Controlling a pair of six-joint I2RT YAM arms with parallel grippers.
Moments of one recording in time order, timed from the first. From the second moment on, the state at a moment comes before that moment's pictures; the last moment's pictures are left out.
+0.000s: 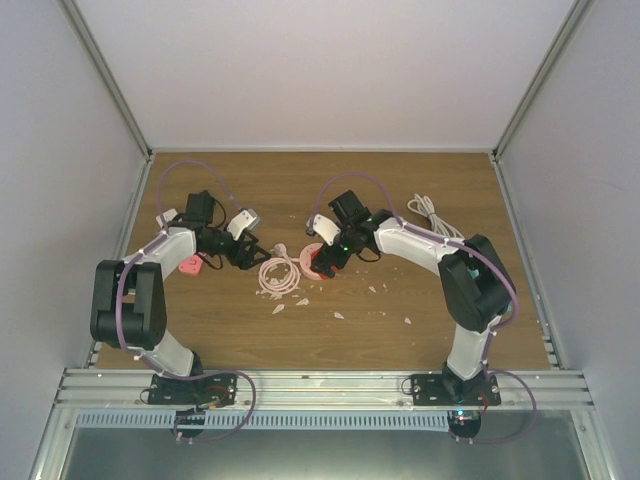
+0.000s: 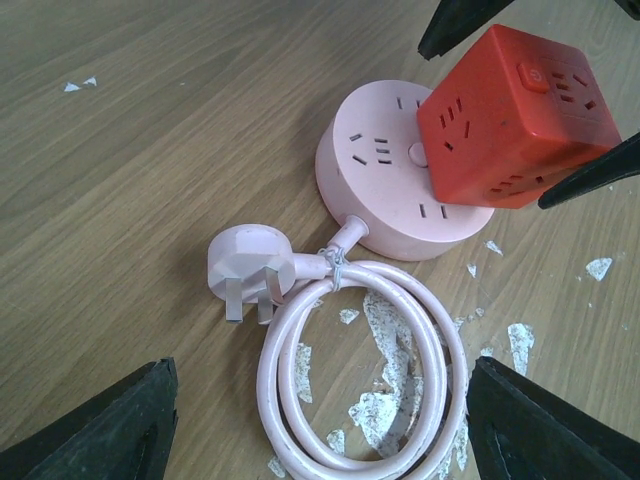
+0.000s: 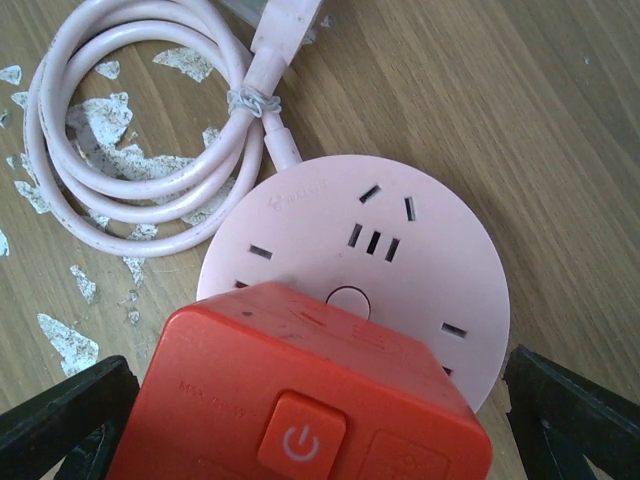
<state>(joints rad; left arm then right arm) -0.04 1.59 0.93 -0.47 0.79 0.59 0.65 1.84 1.28 -0.51 -0.29 -0.33</state>
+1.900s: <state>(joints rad) -0.47 1.99 1.25 -0.44 0.57 0.36 0.63 1.70 1.14 -0.57 -0.26 -0.45</state>
